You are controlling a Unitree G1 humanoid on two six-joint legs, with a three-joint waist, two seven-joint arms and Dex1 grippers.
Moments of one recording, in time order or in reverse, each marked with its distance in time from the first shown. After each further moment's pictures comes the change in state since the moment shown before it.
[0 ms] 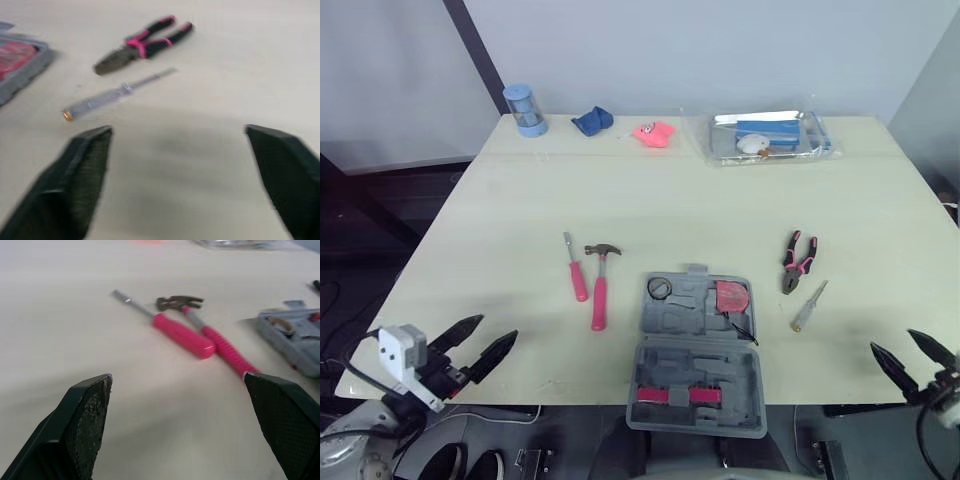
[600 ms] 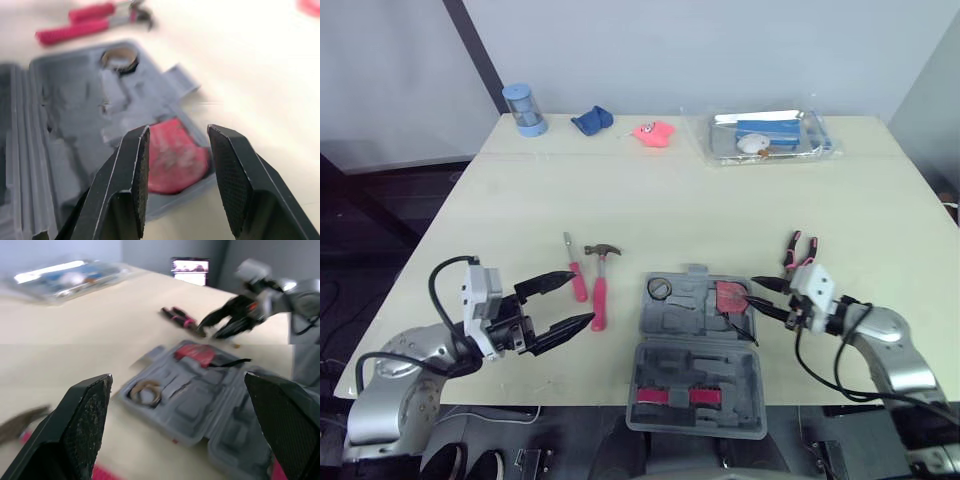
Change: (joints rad) left arm -0.169 0.087 -0.204 -0.328 -0.056 0.153 -0.113; right arm -0.536 -0.075 0.514 -0.034 -0.230 0.041 0.108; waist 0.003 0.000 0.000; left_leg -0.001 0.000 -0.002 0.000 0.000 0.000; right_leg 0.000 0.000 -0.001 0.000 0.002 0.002
